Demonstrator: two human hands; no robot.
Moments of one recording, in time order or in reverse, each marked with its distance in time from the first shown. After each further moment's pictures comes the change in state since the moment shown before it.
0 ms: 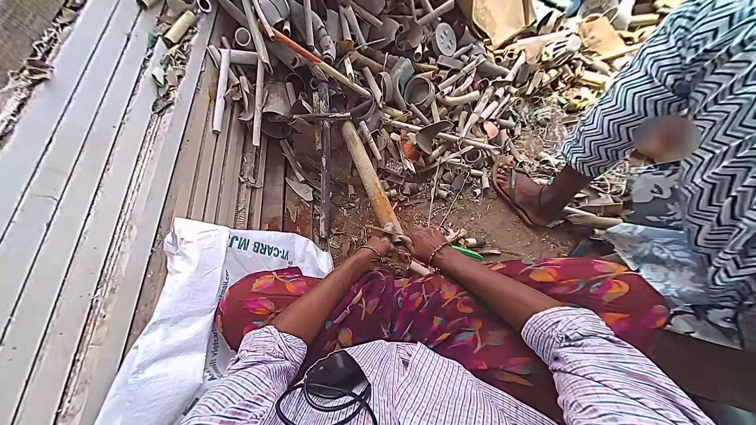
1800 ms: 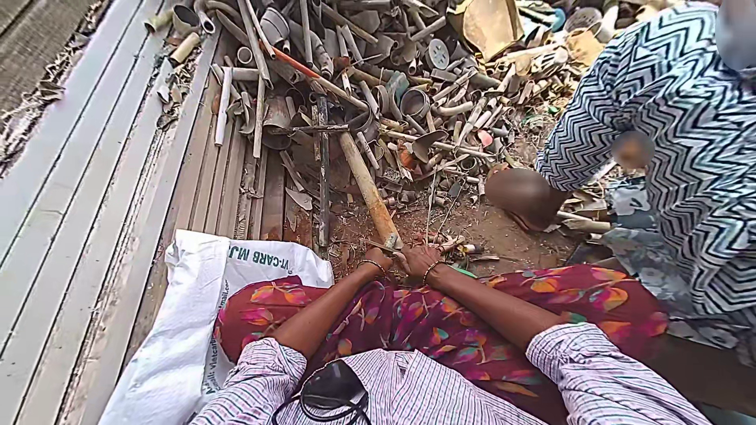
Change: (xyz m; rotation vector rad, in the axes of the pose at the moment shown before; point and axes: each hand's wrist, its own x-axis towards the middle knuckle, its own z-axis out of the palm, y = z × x) left_hand -0.015 0.012 0.003 0.612 0.059 0.079; right_hand -0.011 -0.012 -0.005 -0.004 -0.051 0.035
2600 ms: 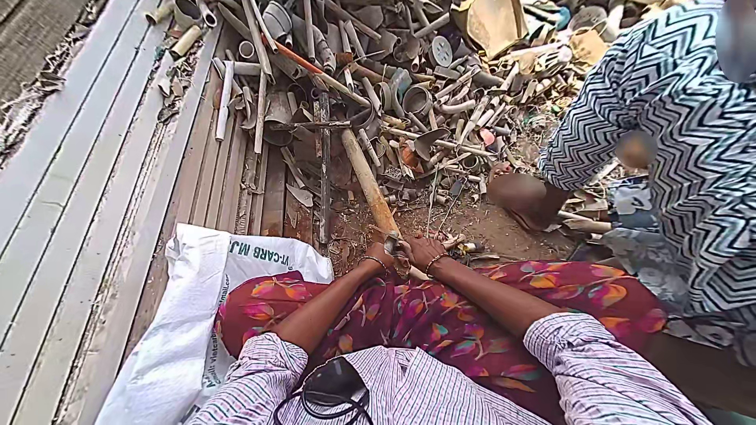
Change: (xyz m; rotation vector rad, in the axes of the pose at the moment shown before) left_hand -0.006 0.000 0.003 0.019 -0.009 0.003; right_hand 0.002 0.005 0.007 0.048 0.018 0.033
